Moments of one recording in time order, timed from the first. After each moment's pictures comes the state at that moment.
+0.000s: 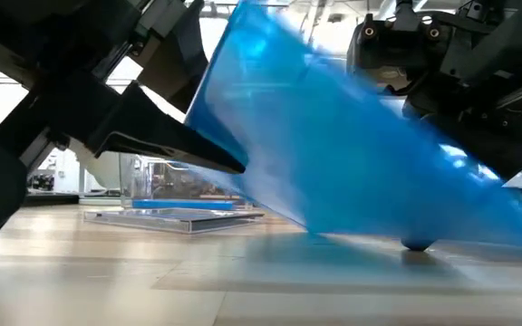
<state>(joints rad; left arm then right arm) -0.75 2.20 1.42 -0.33 -1.05 0.42 0.55 1.94 1.14 -0.40 0.18 0.57</state>
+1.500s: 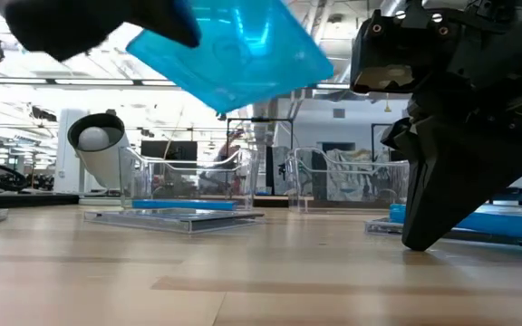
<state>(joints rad) -0.66 2.11 1.71 -1.57 -1.18 -0.46 0.56 1.94 1.14 -0.41 0.22 0.57</state>
